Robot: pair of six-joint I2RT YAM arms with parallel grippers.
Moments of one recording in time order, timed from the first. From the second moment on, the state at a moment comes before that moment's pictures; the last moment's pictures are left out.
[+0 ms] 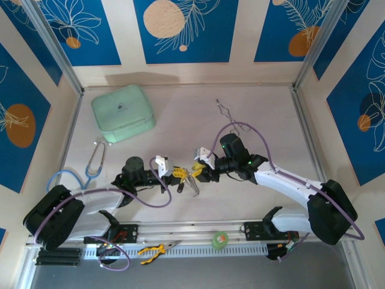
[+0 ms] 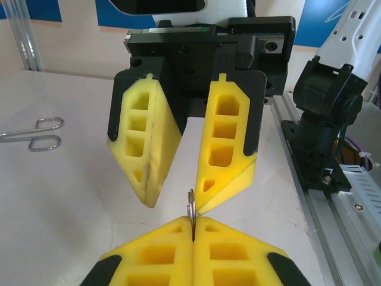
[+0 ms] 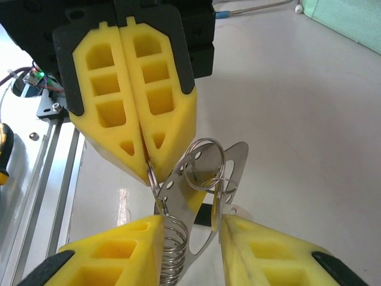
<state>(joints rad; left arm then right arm) -0.67 1.24 0.26 0.84 0.75 0.04 0.67 1.23 0.67 -0.12 -0.73 -0.38</state>
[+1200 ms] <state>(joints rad) -0.67 1.17 0.30 0.61 0.72 0.14 0.82 1.39 1.11 -0.71 -0.44 -0.69</state>
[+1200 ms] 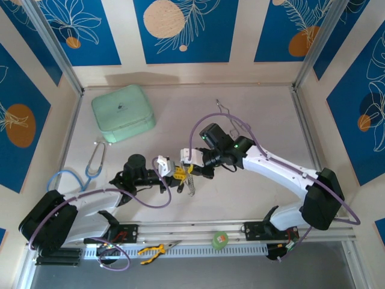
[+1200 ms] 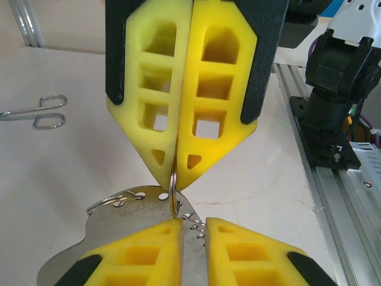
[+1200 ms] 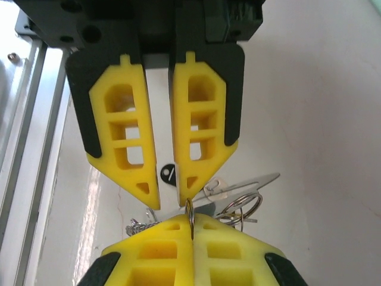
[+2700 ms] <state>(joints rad) -0.67 1.31 0.29 0.85 0.72 0.07 0.76 1.42 1.07 -0.67 -0.58 -0.68</state>
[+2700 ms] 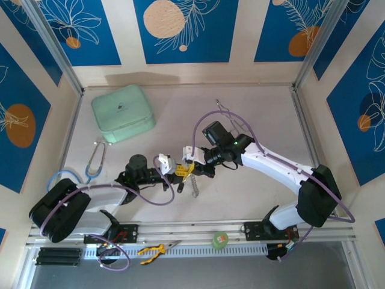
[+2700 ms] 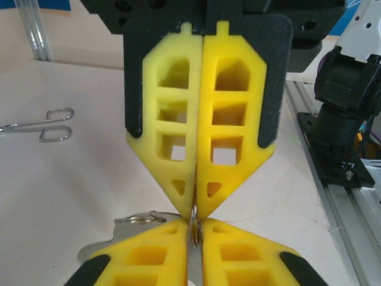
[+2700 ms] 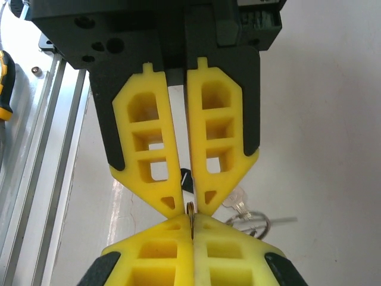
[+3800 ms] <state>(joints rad) -0.67 1.46 0.25 1.24 0.76 -0.08 0.63 1.20 0.66 -0.05 -0.78 -0.36</state>
